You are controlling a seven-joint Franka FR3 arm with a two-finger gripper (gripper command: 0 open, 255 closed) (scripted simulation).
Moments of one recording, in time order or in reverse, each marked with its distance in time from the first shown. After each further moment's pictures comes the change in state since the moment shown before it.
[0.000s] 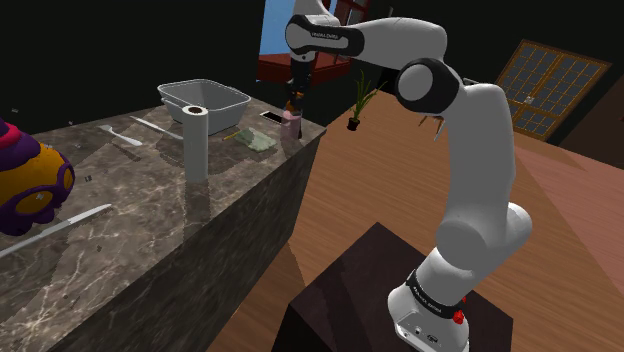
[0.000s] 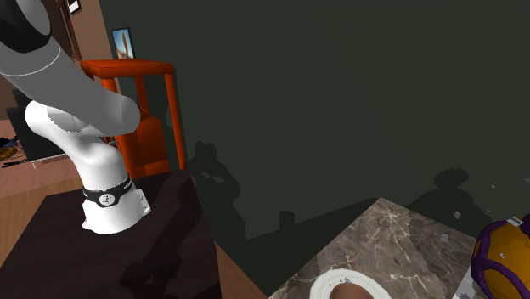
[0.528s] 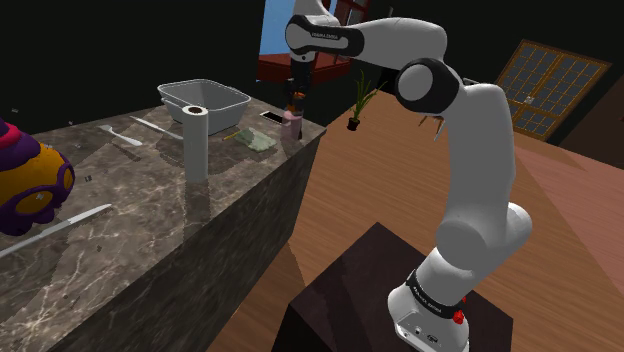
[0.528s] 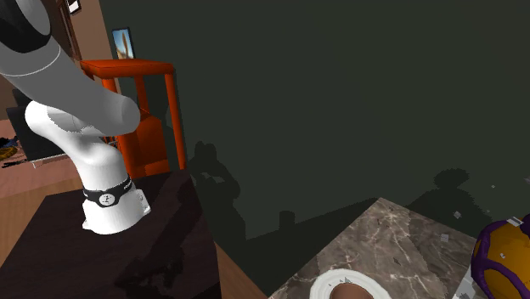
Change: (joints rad) arm 0.000 0.001 0.000 -0.001 0.000 0.001 0.000
